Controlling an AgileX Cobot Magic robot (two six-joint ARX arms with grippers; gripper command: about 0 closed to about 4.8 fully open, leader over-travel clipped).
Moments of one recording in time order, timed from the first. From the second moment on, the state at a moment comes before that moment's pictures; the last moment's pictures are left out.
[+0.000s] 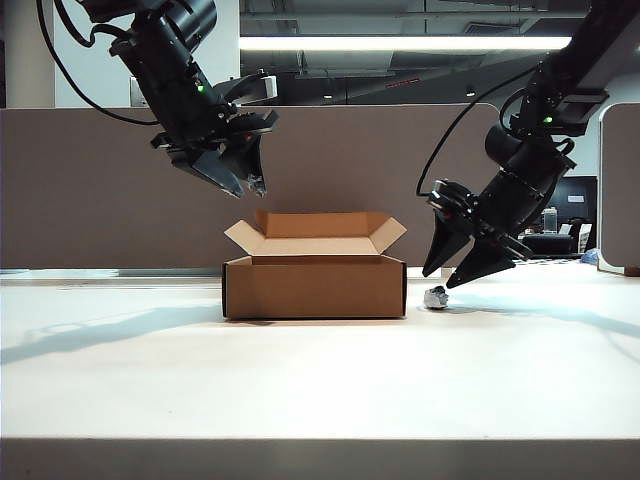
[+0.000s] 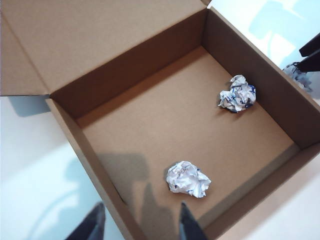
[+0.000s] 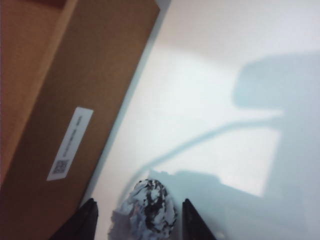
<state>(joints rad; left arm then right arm) -0.36 1.87 1.59 -0.42 0.15 0.18 0.08 2.32 1.98 -0.72 -0.53 -0.10</state>
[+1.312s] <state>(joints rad) -0.36 1.87 1.59 -0.42 0.11 0.19 0.08 2.35 2.01 -0.77 -0.56 -0.07</state>
